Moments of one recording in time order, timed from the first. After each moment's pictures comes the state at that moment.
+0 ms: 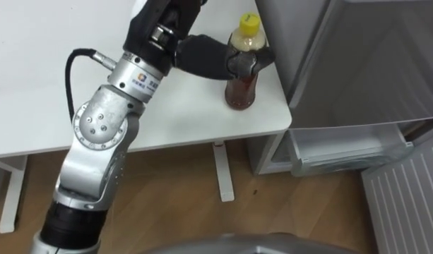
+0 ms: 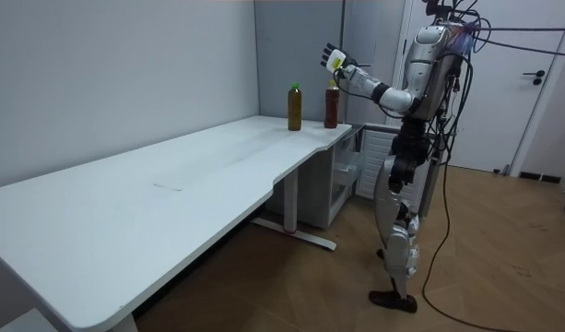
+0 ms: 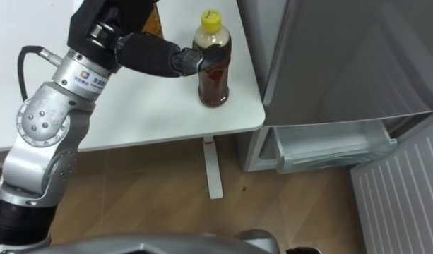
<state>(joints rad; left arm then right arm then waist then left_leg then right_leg) -0.04 0.26 -0.21 -0.39 -0.16 -0.04 -0.21 0.04 -0.24 0.13 1.39 -0.20 0.05 0.18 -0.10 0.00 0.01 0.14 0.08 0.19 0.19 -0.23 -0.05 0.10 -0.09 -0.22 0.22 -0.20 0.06</state>
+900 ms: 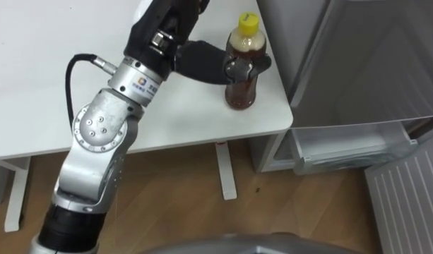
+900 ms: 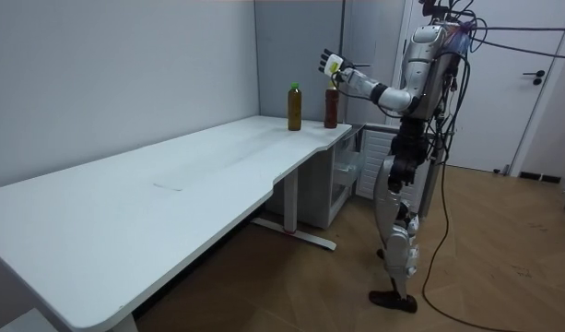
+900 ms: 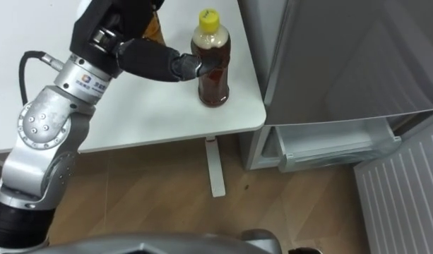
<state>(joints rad) -0.02 0.26 -0.21 -0.38 -0.16 -0.02 -0.21 0.05 -0.24 0.13 1.39 -0.21 0.06 0.17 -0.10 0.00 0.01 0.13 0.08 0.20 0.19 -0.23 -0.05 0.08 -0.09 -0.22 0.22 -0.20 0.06</state>
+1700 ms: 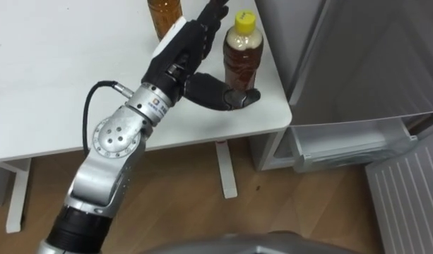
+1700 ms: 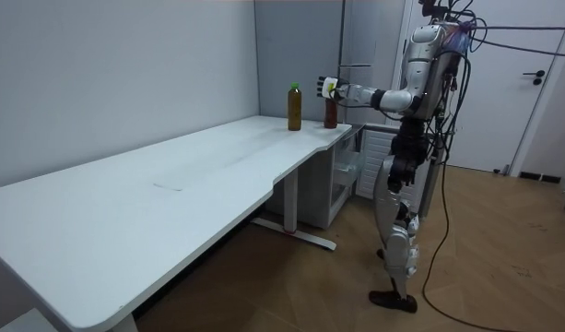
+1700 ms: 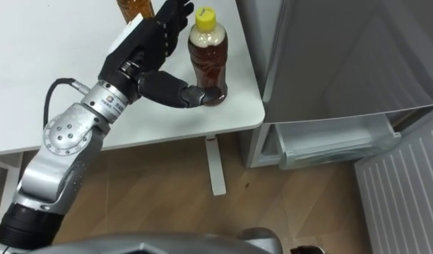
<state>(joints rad) 0.01 0.26 -0.26 -0.21 -0.16 0.04 -0.23 0.02 -0.24 0.14 1.40 -0.19 0.09 0.16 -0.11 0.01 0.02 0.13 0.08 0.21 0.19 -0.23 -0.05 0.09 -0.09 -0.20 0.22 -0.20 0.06</state>
